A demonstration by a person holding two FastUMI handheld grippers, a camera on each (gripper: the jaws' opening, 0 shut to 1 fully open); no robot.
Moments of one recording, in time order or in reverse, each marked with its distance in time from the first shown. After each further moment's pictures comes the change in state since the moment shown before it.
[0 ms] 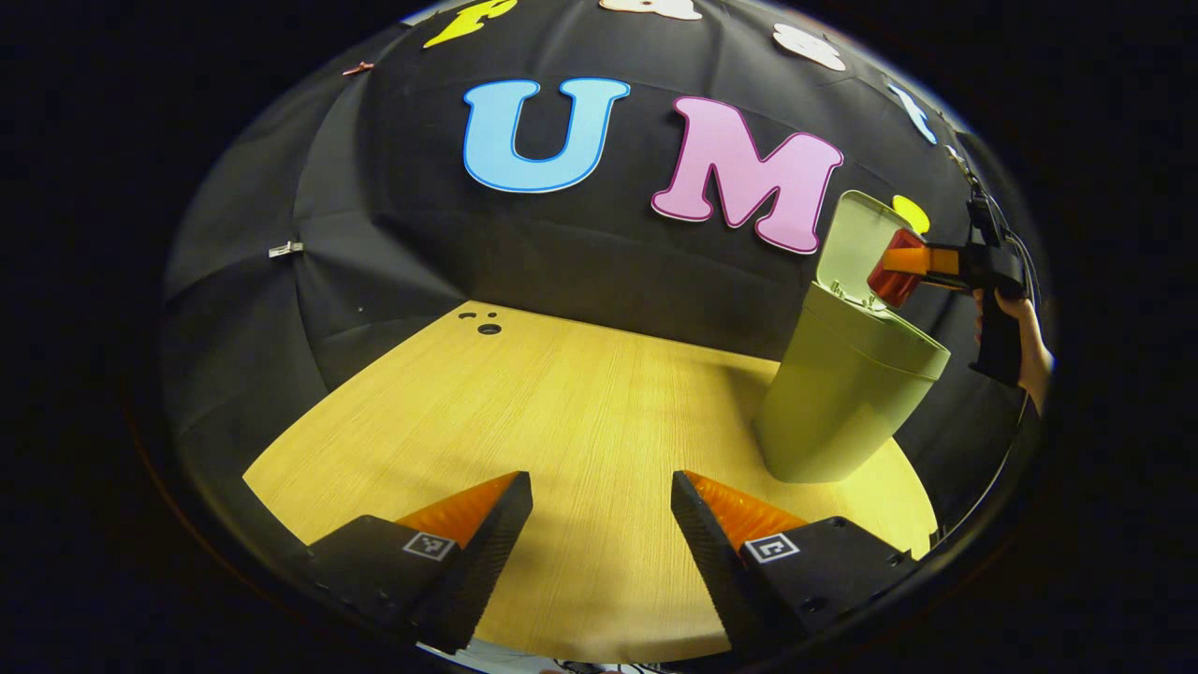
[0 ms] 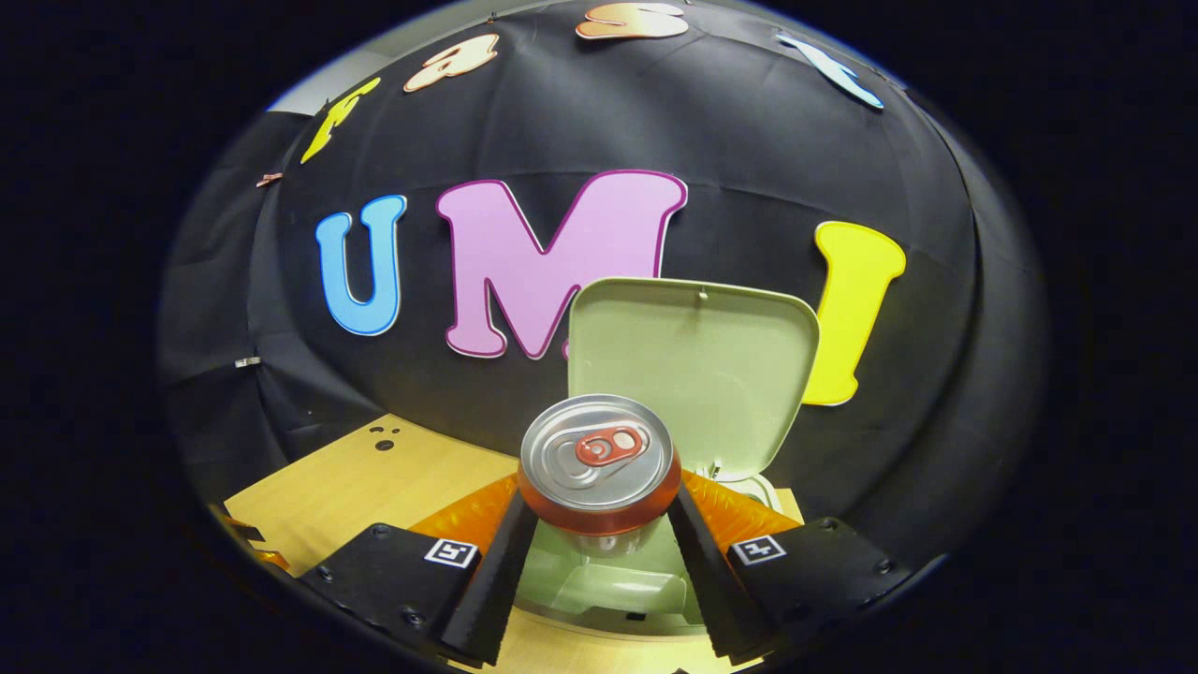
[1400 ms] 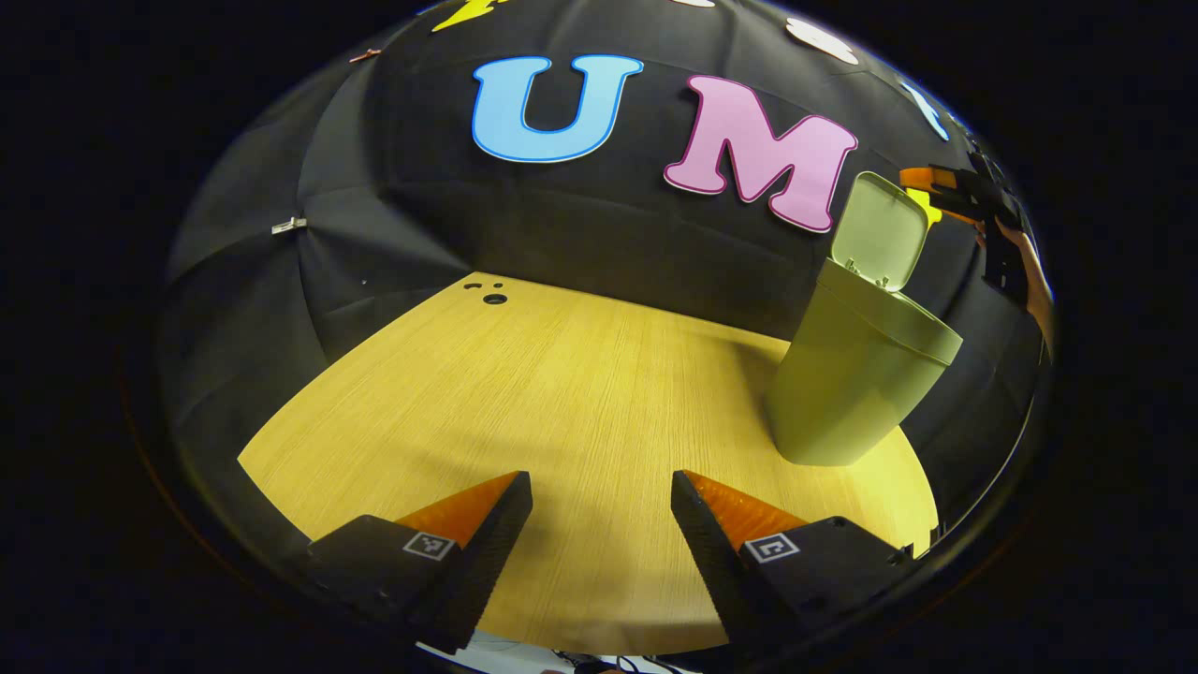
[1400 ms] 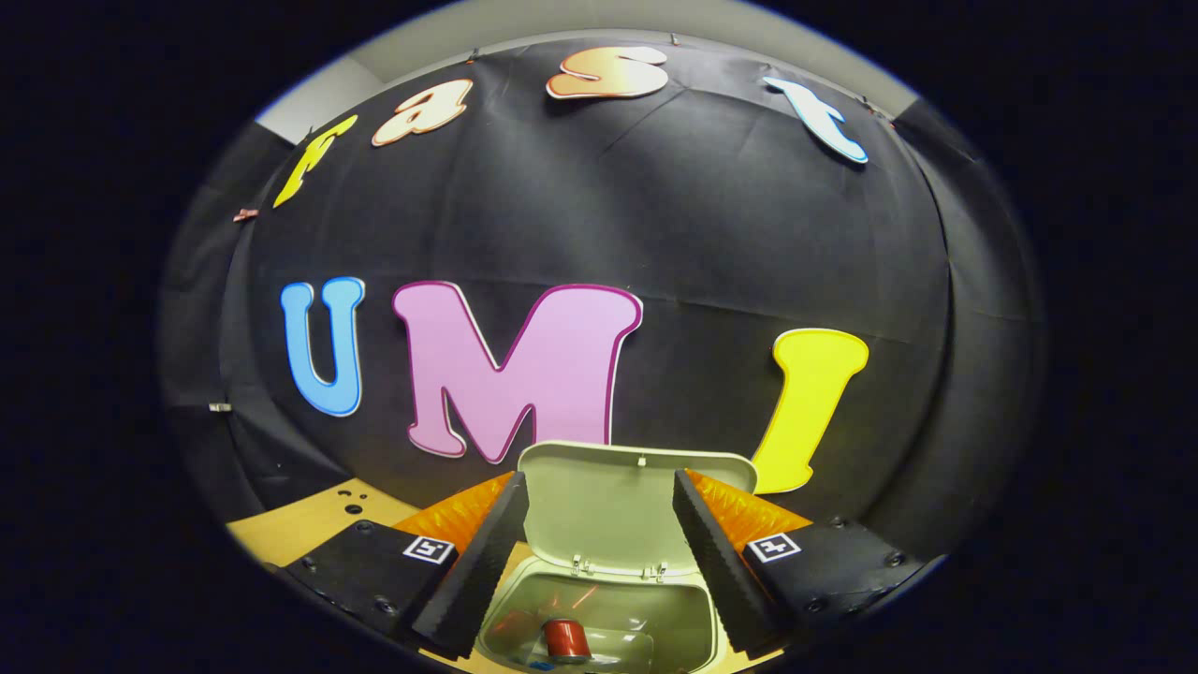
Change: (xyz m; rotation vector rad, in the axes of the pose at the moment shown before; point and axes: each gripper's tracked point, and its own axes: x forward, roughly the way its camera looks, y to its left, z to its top) left arm 0.002 0.013 -0.029 -0.032 0.073 0.023; right arm -0.002 -0.031 0.134 0.029 -0.241 -0.110
